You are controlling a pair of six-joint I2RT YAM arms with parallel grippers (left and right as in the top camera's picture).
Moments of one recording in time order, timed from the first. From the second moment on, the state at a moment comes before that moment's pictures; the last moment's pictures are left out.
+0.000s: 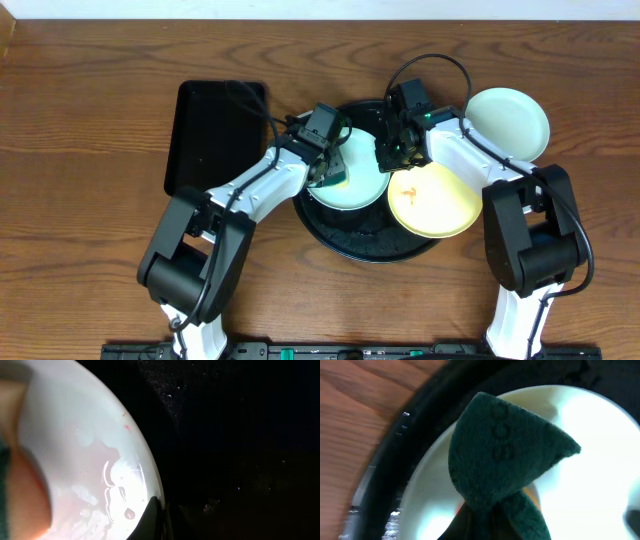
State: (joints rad) left arm -0.52 1.92 1.20 -0.46 -0.10 -0.80; right arm 0.35 2.04 1.36 -0.63 -0.14 0.18
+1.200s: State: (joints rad) left arm -0.56 1.87 1.20 -0.34 0.01 -0.83; right arm 0.35 2.04 1.36 -0.63 -0.14 0.18
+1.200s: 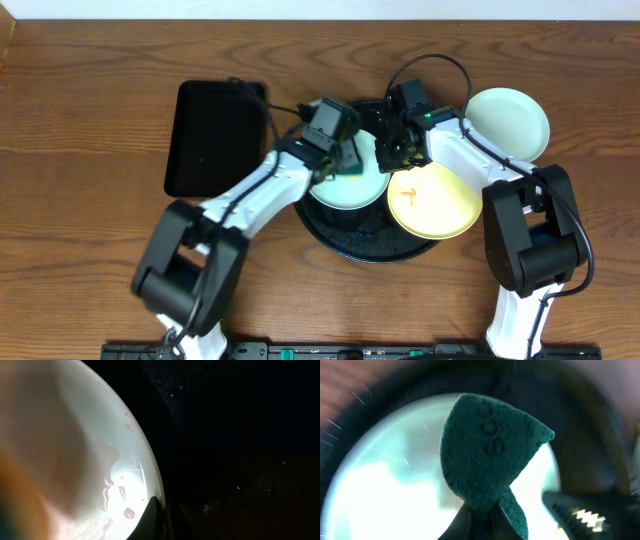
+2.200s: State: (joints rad) left arm -0.57 1.85 1.24 -0.62 -0.44 -0.84; right arm 0.35 2.04 1.36 -0.63 -0.14 0.18
